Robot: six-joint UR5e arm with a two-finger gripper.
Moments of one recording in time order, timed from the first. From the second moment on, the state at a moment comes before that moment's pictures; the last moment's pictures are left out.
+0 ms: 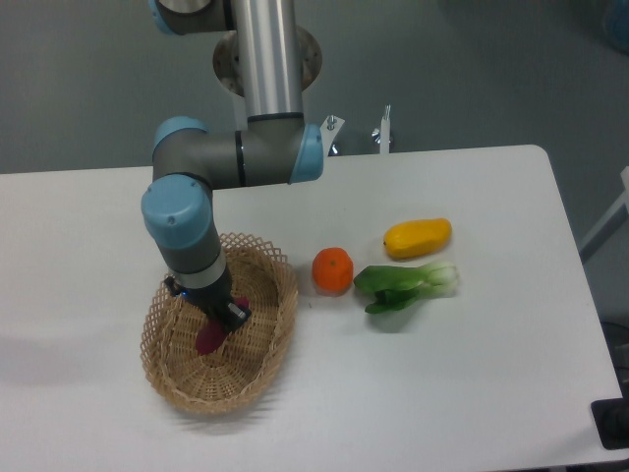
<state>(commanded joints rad) 2.06 -2.00 -1.80 -0.81 1.65 0.75</state>
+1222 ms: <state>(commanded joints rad) 2.27 -1.90 -1.54 -0.83 1.73 0.90</state>
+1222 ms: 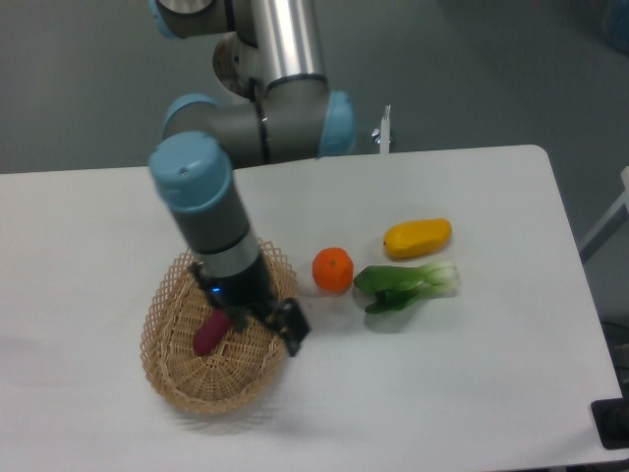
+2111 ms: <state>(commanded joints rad) 2.64 -1.77 -1.56 -1.04 1.58 1.60</state>
